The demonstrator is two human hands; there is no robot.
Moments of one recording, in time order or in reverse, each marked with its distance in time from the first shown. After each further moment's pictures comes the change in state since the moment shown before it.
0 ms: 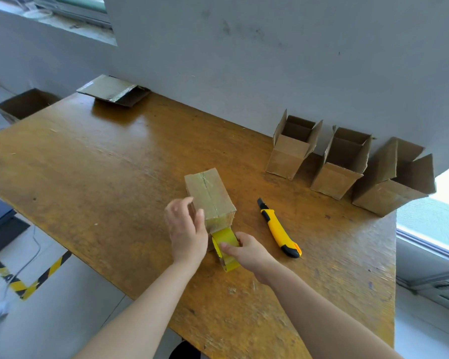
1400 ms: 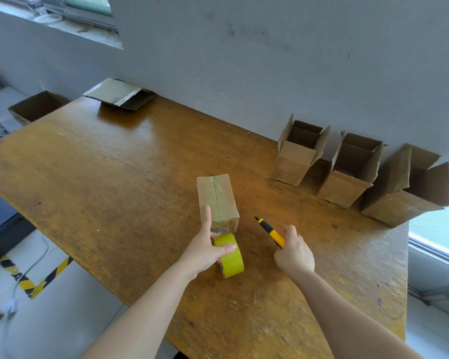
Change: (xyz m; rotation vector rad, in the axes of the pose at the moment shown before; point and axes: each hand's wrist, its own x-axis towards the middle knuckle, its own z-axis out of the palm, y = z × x) left_hand 0.015 0.000 0.013 -0.198 -0.792 -0.526; right_hand 0.028 0.042 -0.068 -0.568 0.522 0.036
